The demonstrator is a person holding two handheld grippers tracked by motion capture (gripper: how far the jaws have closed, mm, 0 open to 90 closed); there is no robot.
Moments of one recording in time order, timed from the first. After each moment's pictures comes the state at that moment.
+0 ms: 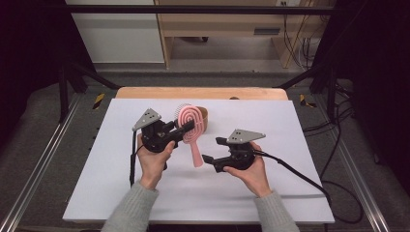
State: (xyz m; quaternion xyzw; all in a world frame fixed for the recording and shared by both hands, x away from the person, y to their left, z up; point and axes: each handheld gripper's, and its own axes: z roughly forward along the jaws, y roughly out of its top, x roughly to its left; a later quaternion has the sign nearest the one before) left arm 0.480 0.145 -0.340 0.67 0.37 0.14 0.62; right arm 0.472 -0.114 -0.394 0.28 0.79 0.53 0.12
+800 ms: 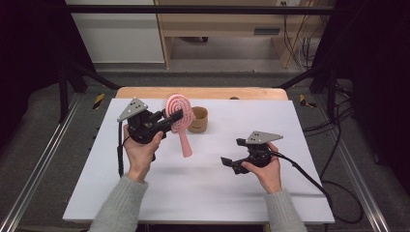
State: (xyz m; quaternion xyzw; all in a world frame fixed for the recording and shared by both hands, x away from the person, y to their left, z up) left arm 0.485 0.170 -0.310 0.67 0.37 0.18 0.62; right arm 0.480 -0.166 -0.416 0.31 0.79 0.51 0.11
